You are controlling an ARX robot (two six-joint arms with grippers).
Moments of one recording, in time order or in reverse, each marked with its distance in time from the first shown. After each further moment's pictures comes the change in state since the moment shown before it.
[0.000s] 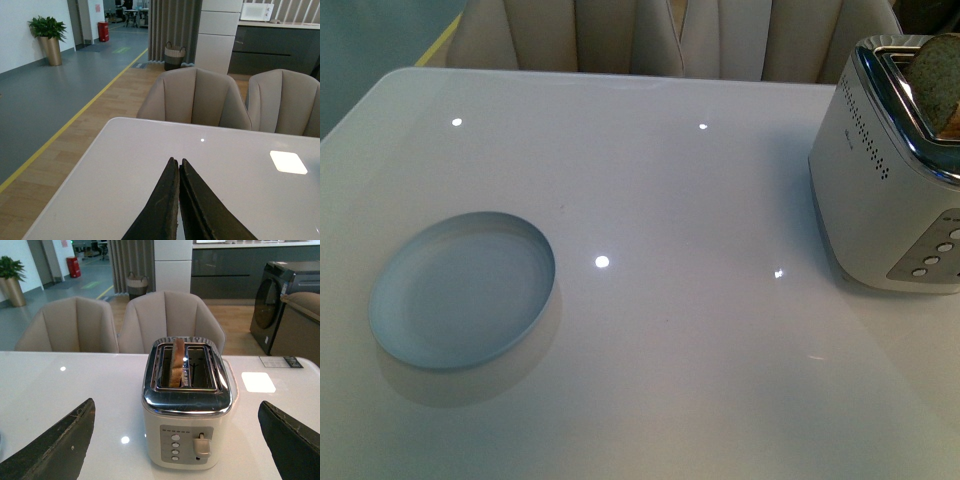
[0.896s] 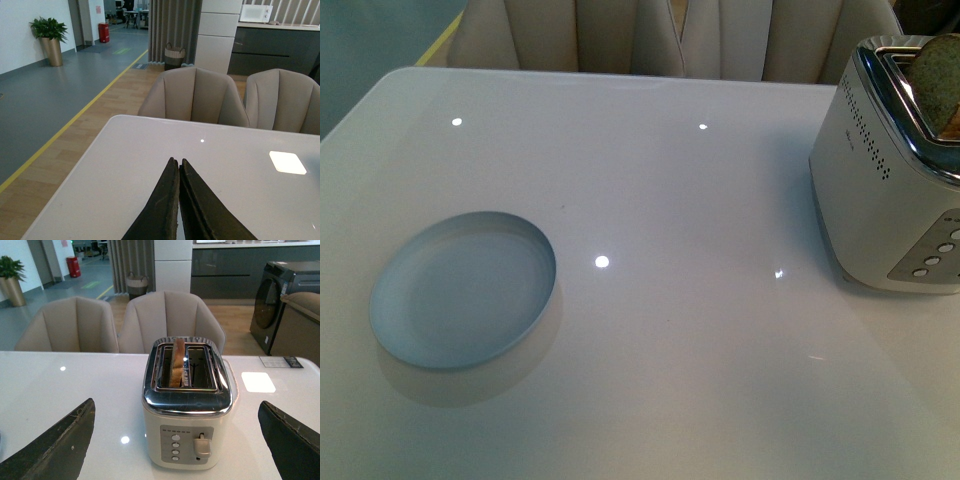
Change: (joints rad) left arm 0.000 -0.388 0.000 -0.392 0.000 0.000; right arm 0.000 0.000 0.000 0.000 0.000 0.000
